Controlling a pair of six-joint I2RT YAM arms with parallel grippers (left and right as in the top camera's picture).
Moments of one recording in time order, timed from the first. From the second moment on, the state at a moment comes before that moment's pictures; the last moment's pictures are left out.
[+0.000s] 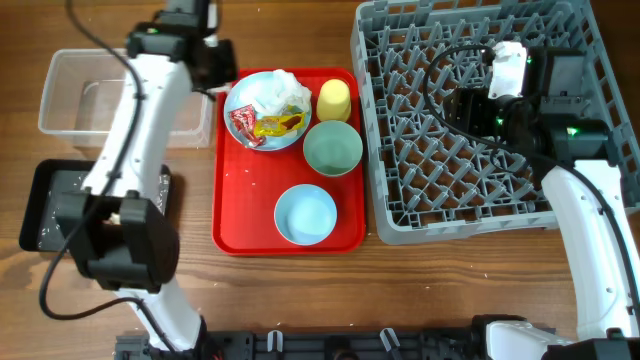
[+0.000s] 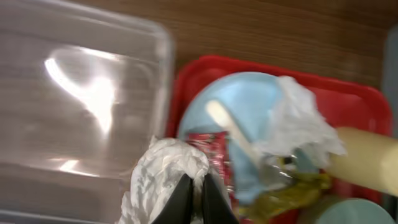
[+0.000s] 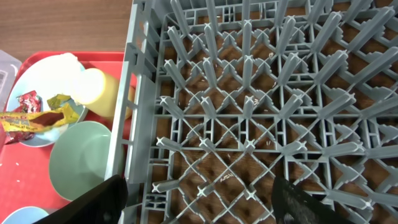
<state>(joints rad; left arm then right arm) -0.10 1.94 1.82 -1.00 -0.03 -0.27 0.00 1.39 1.25 -0.72 -0.23 0.00</state>
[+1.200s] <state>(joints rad) -0.32 2.20 1.77 -0.92 0.19 0.14 0.00 1.39 1.25 -0.72 -0.23 0.00</state>
